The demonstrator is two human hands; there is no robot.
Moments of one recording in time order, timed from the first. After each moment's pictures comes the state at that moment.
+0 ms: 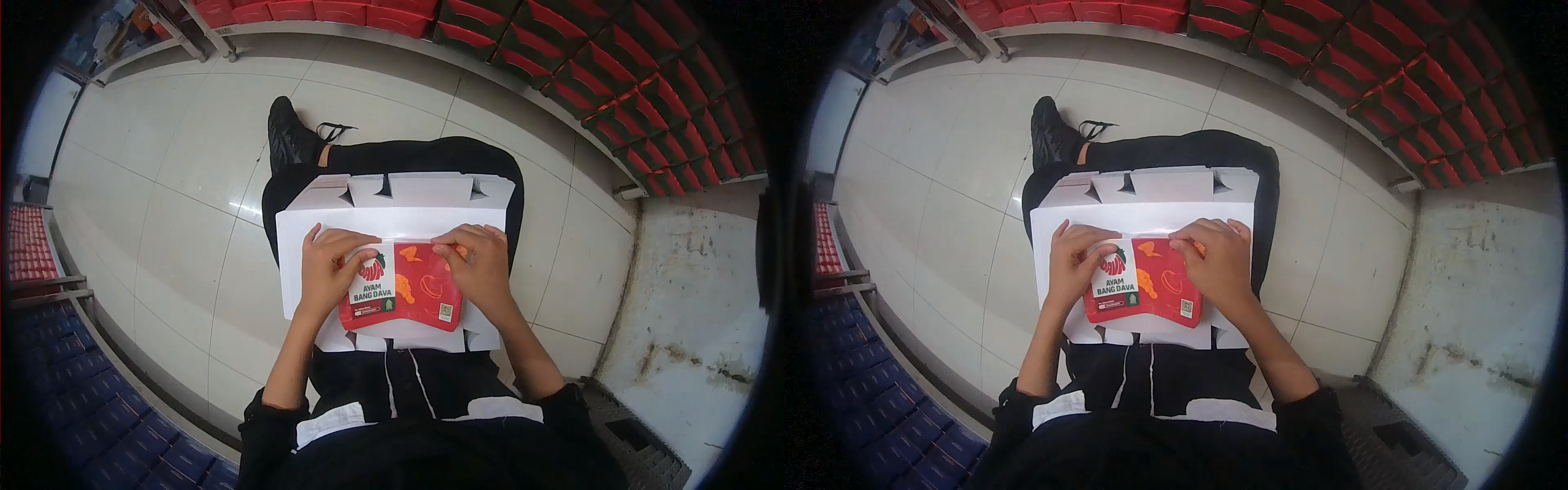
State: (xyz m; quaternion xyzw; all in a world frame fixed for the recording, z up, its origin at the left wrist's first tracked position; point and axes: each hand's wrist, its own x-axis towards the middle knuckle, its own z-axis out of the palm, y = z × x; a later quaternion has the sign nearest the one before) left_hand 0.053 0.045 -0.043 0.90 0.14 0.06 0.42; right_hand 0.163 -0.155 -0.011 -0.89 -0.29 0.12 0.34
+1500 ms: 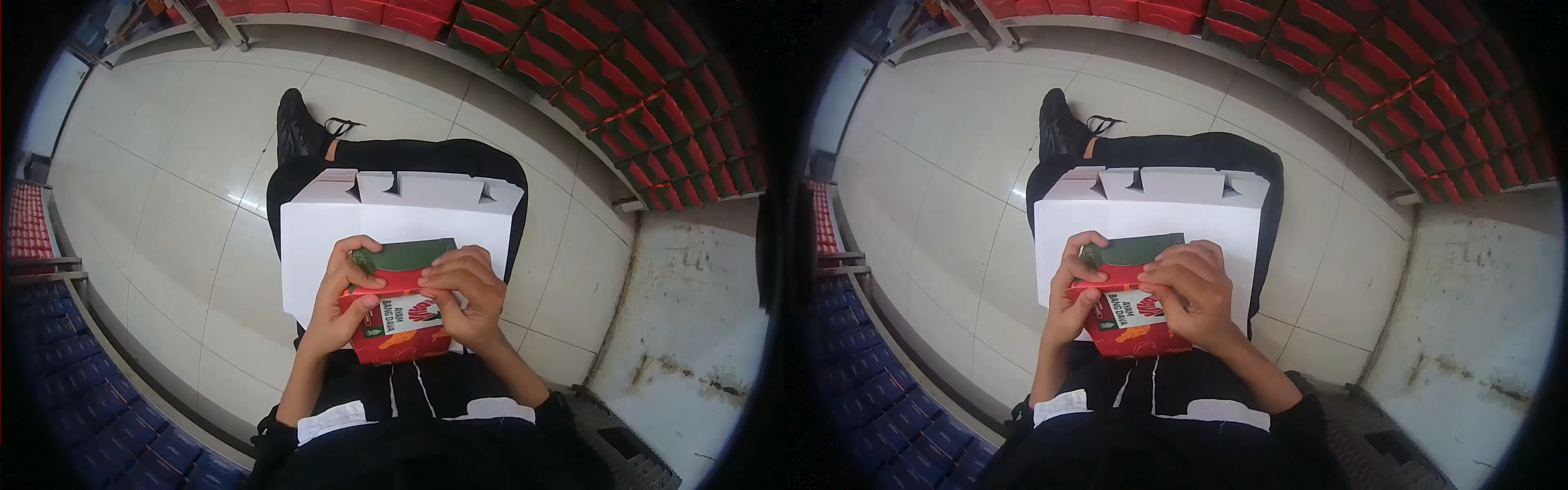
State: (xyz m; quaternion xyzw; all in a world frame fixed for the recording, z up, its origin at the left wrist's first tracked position) left_hand 0.019 0.018 -0.021 0.67 0.02 0.18 0.72; right_hand 0.125 -0.147 0.009 -0.74 -0.42 0.00 0.53
